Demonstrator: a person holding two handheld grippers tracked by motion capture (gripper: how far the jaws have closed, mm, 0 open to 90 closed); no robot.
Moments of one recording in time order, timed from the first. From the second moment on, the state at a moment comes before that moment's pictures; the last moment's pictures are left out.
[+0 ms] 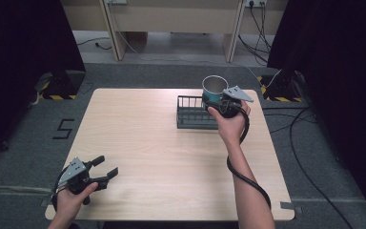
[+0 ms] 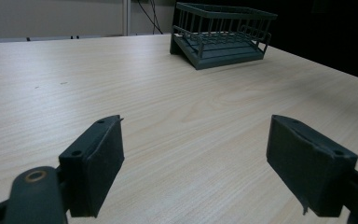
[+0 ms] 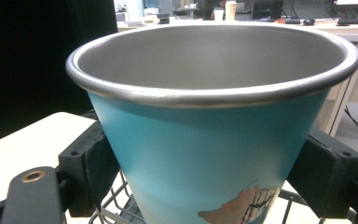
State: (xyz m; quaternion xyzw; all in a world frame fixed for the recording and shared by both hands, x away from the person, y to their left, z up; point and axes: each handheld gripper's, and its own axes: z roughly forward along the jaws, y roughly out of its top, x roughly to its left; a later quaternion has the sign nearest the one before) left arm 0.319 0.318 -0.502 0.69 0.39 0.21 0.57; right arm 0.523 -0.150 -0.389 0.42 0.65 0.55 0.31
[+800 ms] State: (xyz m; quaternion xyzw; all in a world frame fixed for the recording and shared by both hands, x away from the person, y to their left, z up) left arm 0.319 0.319 -0.502 0.68 0.40 0.21 0.57; right arm 0.543 -0.142 -0.399 0.43 0.65 0.54 0.31
